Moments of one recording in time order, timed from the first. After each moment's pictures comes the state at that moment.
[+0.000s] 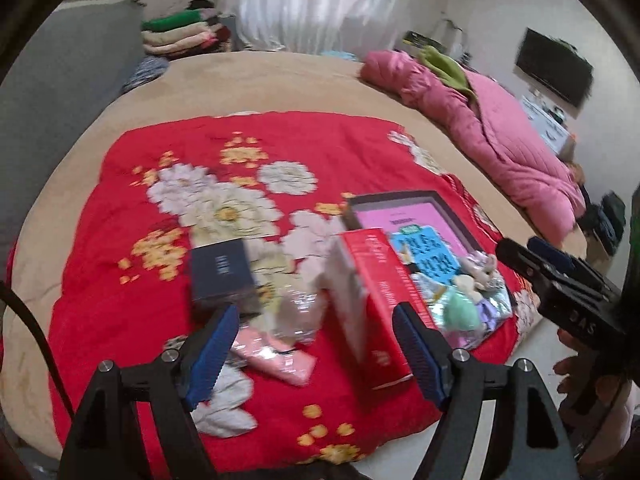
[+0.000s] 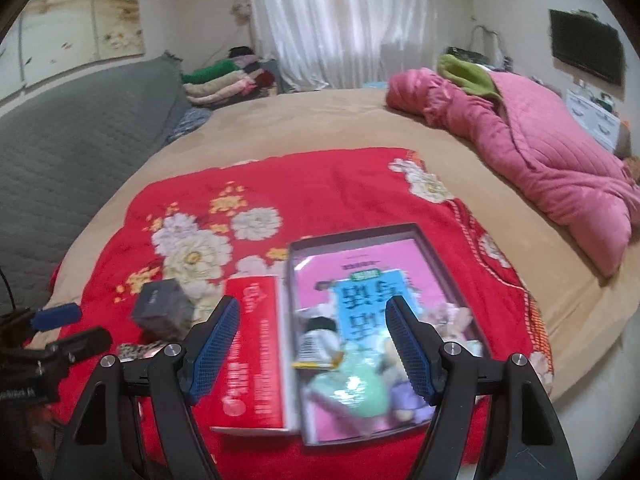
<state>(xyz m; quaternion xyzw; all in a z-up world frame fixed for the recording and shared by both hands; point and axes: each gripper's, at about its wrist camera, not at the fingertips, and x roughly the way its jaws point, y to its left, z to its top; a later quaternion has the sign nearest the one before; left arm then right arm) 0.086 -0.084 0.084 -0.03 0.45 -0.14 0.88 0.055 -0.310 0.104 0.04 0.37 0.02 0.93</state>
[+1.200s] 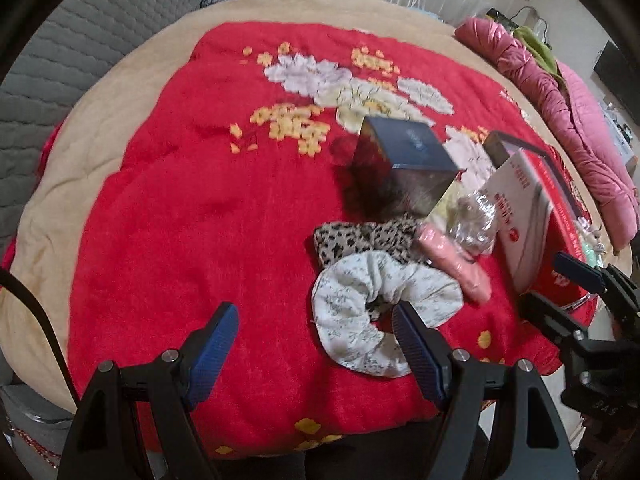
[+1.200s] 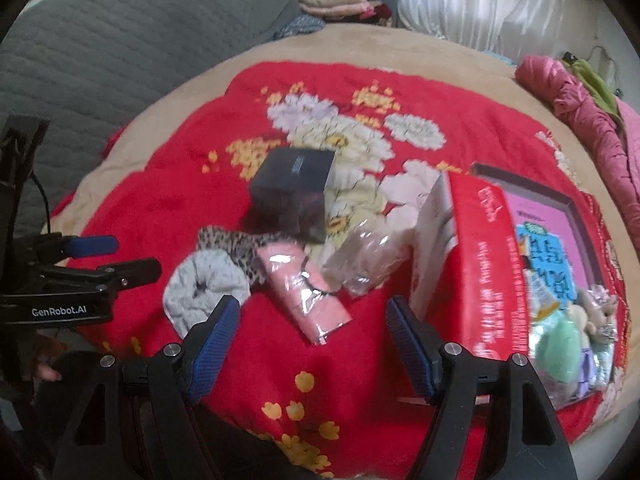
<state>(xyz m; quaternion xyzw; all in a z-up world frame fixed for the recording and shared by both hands) 0.076 0.047 -0.036 -0.05 0.55 -0.04 0.83 0.055 -0.144 -0.009 -0.07 0.48 0.18 0.86</state>
